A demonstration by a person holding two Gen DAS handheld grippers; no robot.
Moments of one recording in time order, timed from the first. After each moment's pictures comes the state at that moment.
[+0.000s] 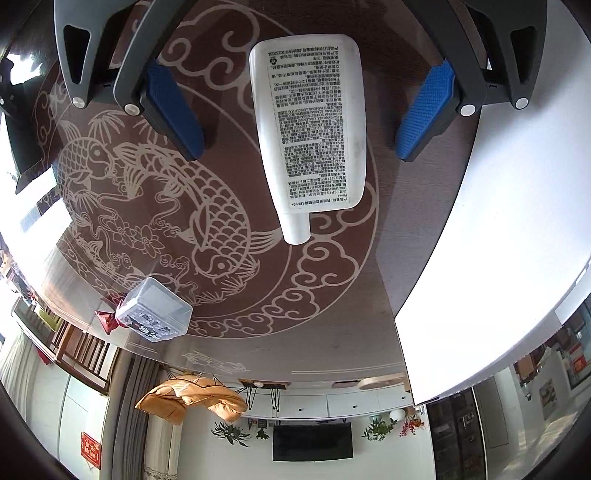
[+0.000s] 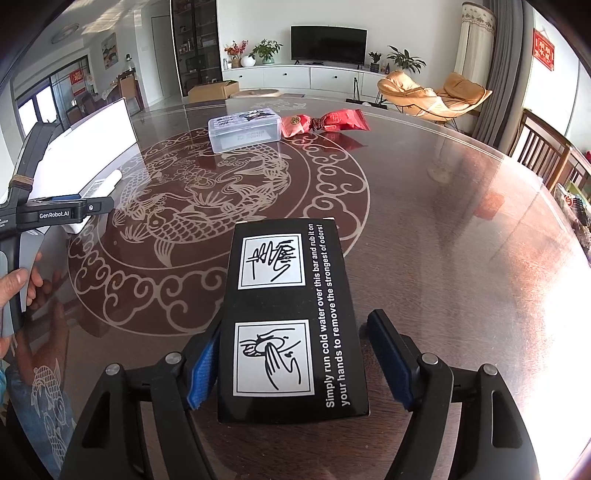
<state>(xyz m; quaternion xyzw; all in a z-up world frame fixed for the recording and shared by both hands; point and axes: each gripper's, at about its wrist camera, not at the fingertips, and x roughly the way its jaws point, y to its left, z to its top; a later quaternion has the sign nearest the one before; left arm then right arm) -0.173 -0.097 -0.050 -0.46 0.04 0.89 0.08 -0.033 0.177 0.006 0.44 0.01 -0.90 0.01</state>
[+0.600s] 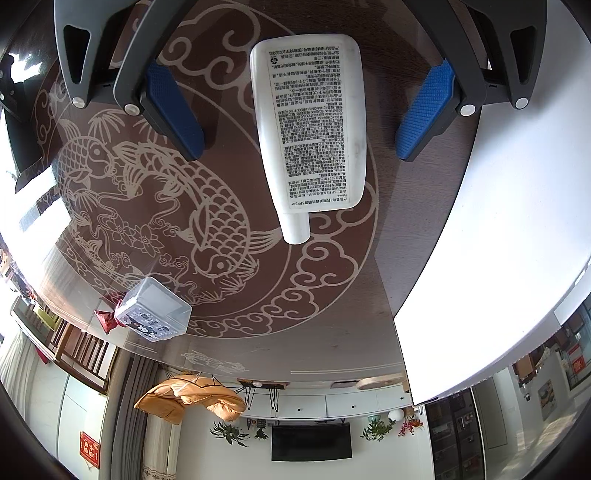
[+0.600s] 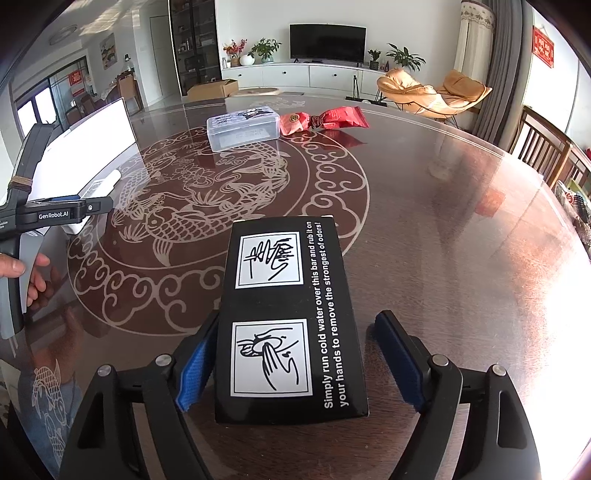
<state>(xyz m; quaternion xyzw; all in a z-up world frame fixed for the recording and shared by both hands) -0.173 -0.097 -0.050 -0.46 0.04 0.89 0.07 -0.035 0.176 0.003 0.45 0.01 -0.89 0.01</state>
